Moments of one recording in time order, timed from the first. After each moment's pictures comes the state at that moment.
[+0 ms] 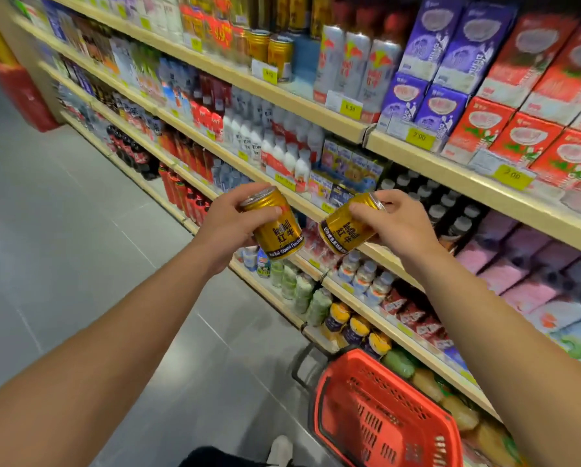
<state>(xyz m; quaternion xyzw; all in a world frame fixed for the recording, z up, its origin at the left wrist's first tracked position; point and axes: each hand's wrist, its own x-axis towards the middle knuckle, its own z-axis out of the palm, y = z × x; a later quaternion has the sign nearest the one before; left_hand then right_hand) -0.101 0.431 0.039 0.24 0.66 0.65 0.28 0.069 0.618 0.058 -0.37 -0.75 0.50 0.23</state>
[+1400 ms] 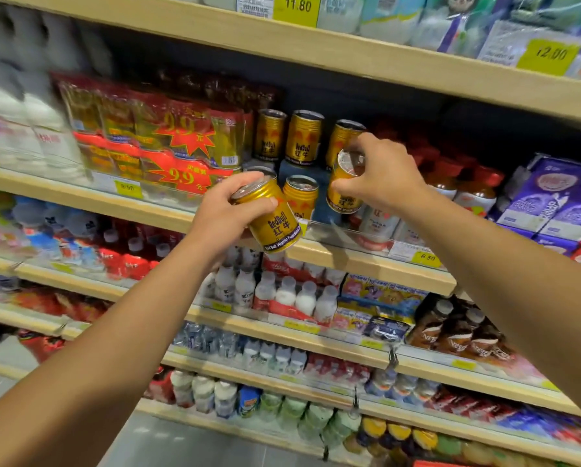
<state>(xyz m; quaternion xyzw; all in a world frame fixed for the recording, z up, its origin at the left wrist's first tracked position) -0.548 0.648 0.125 0.44 0.52 0.64 0.36 -0.345 0.760 0.205 -0.49 -0.84 -0.02 0.24</state>
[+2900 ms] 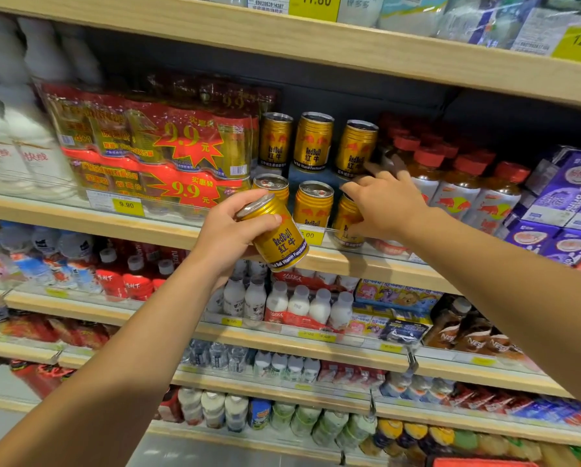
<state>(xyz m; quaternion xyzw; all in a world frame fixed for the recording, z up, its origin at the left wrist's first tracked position) -0.579 0.662 0.109 0.44 0.50 0.61 0.42 -0.360 0.772 0.168 -0.47 -0.84 -0.25 -0.06</state>
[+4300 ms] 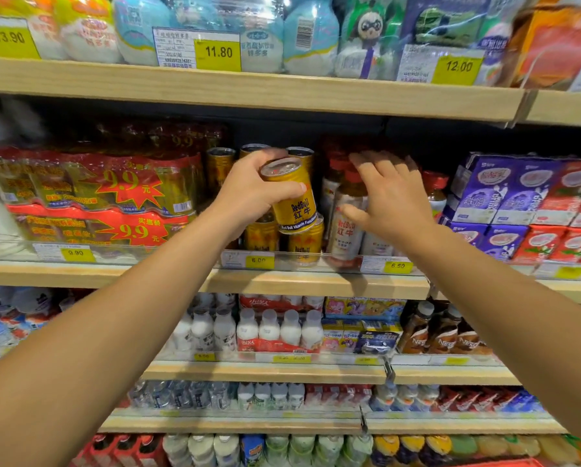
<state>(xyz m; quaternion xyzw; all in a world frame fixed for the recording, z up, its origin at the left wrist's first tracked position) -0.504 0.736 0.195 0.63 0.49 0.53 0.30 -0.274 0.769 0.188 -0.53 -0.78 -0.24 0.22</state>
